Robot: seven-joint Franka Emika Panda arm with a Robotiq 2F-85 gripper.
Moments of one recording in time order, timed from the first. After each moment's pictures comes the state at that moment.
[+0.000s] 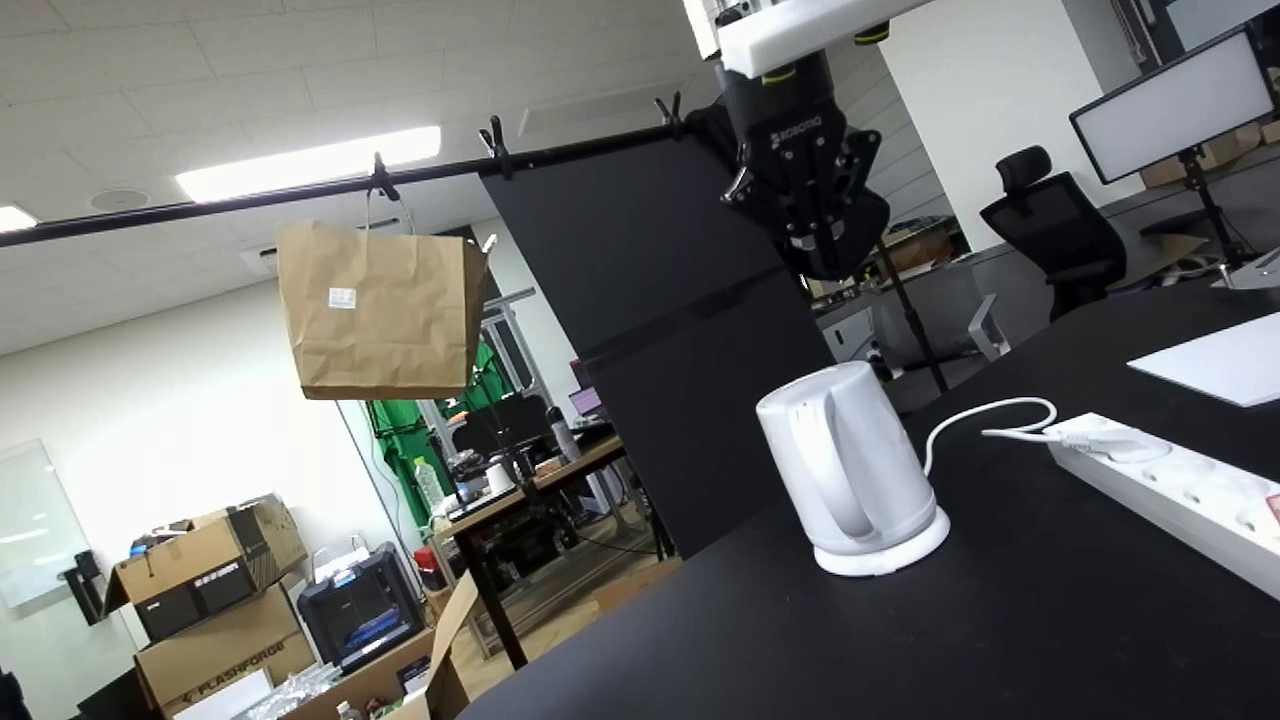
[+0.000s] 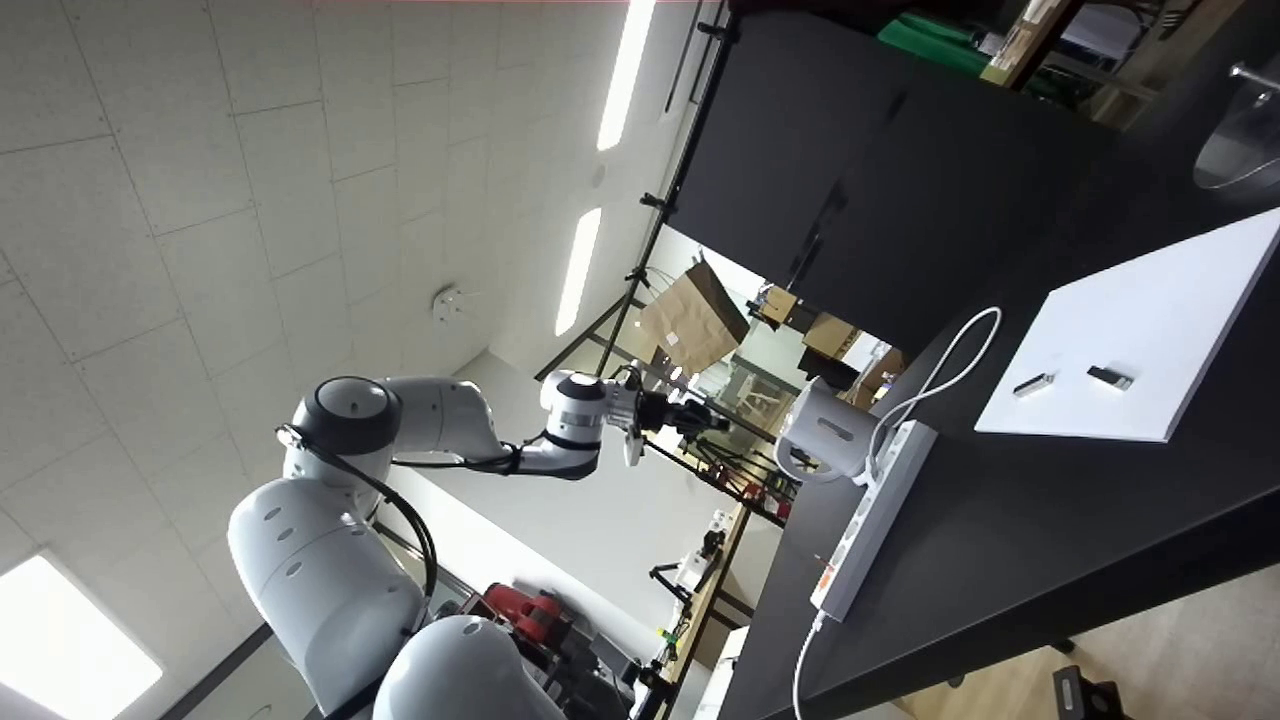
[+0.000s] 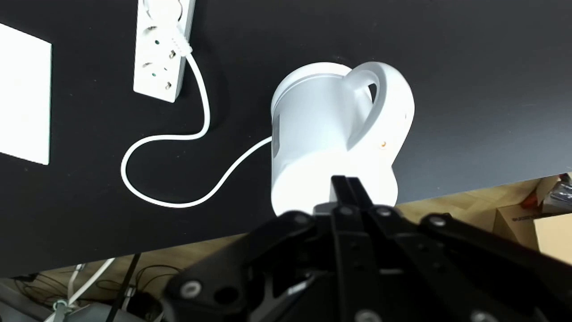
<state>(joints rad) 0.19 0.22 0.16 -1.92 -0.37 2.42 0.90</state>
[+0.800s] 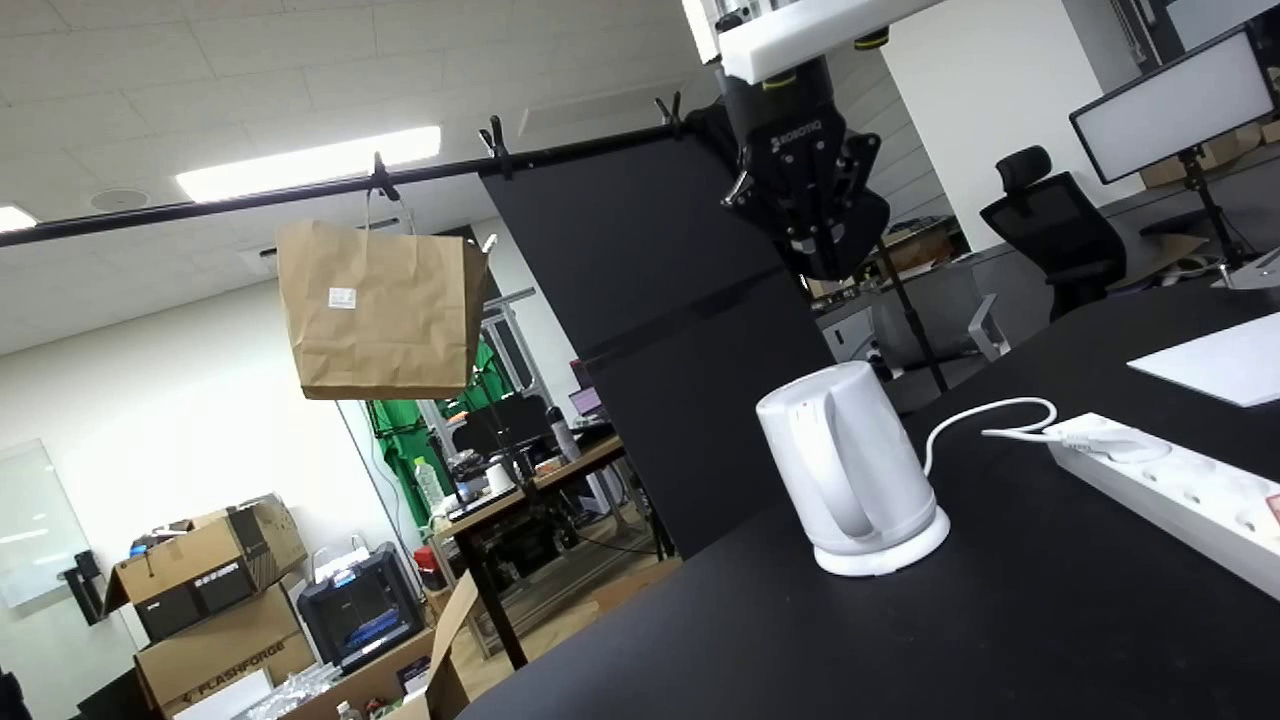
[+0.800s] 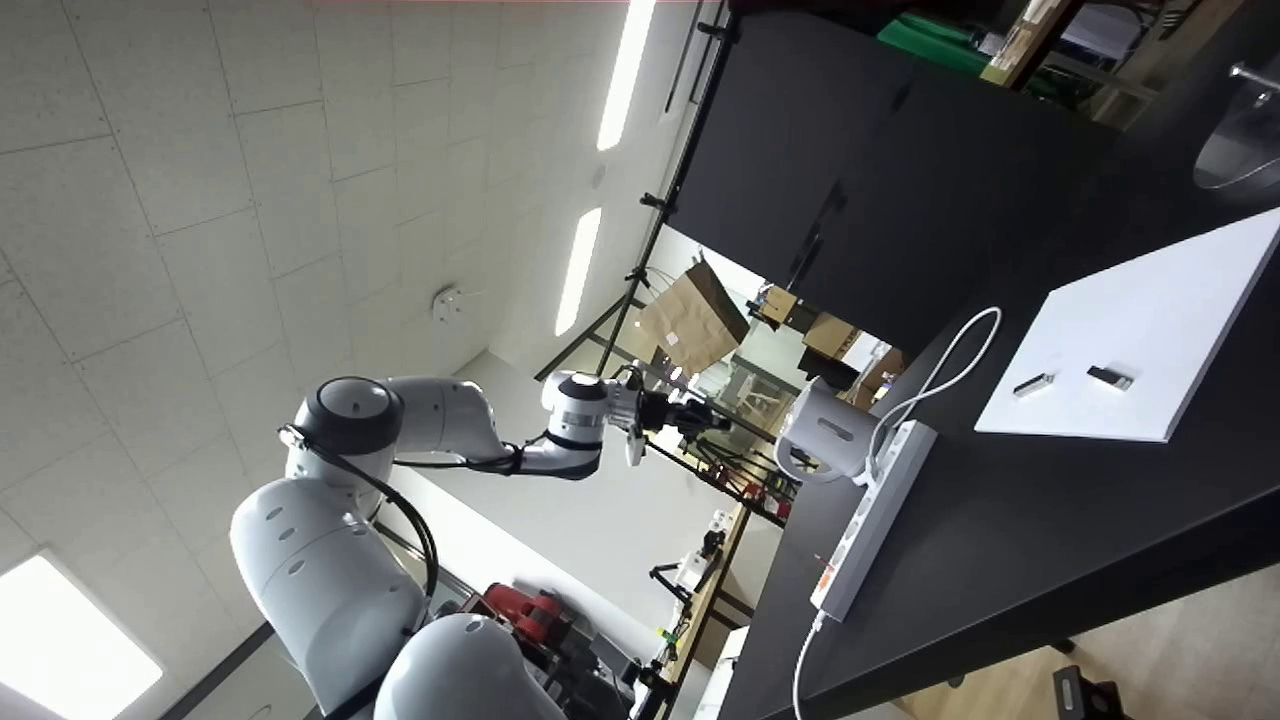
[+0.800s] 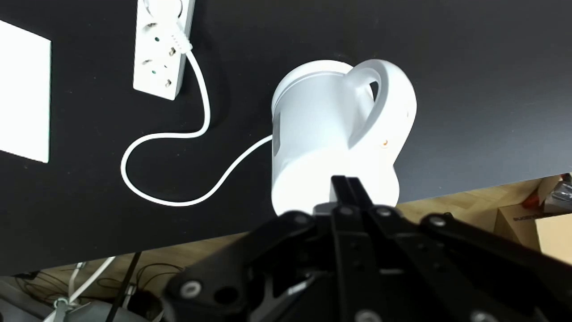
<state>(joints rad) 0.21 0.23 0.14 -1.91 -0.38 2.42 0.90</state>
